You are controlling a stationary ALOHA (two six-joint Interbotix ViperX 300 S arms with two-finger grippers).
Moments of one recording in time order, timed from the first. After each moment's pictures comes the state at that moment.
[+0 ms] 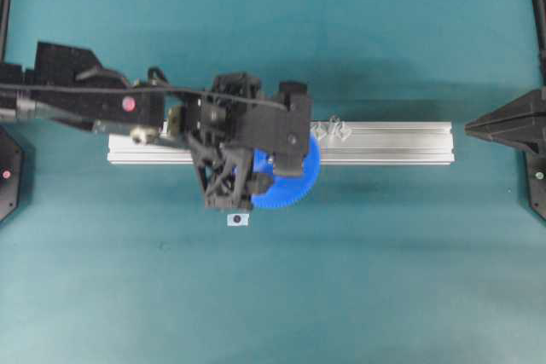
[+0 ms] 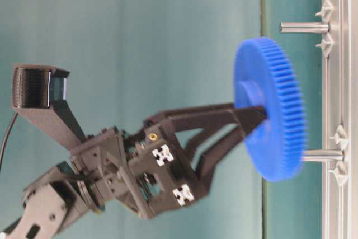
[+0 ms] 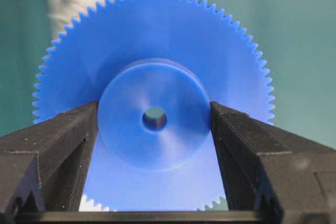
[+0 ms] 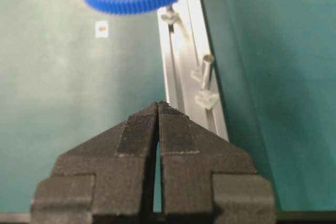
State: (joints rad) left arm 0.02 0.03 0.31 0.02 0.47 0.14; right arm -0.07 -1.15 1.18 0.02 0.38 0.04
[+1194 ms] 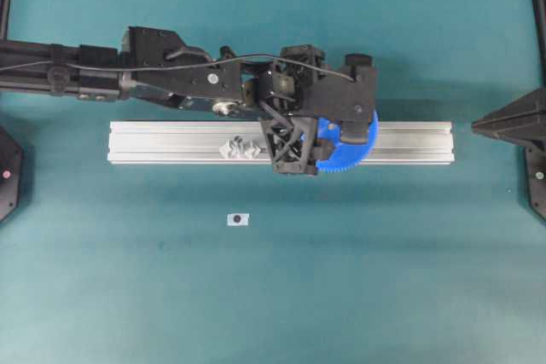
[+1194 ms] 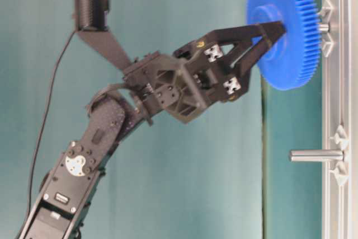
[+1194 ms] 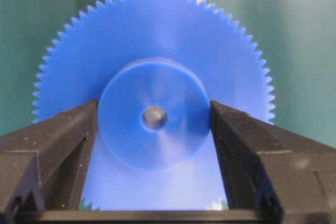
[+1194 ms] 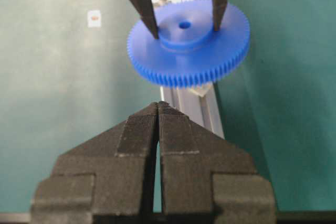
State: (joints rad) left arm 0.10 0.29 0.10 0.02 0.33 0.23; right arm -0.09 -1.18 1.18 0.02 0.44 0.04
